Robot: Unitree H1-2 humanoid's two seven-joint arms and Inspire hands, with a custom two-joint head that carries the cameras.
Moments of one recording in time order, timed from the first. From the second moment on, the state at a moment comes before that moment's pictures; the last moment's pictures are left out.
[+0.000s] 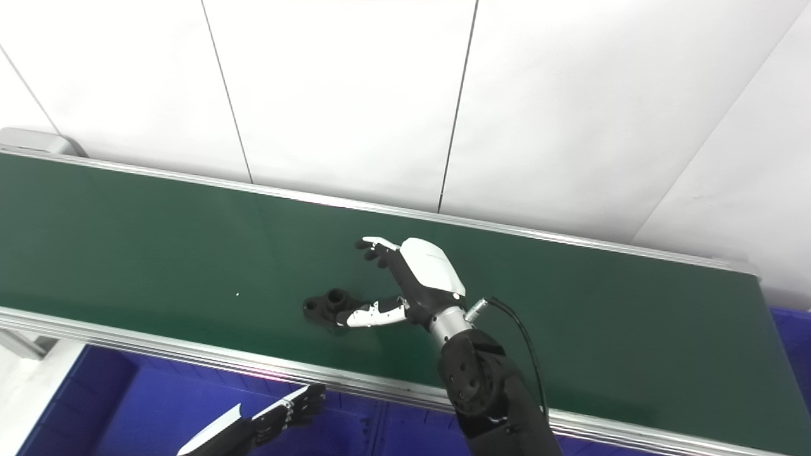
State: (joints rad) left arm 0.30 0.34 -0.30 0.05 0.00 -0.43 -0.45; right arm -0.26 -0.10 0.44 0.00 -0.74 0.23 0.24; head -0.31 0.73
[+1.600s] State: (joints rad) left arm 0.31 0.33 -0.29 0.01 -0.01 -0.43 -0.45; right arm -0.20 -0.25 0.55 0.05 -0.86 0.17 0.10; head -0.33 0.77
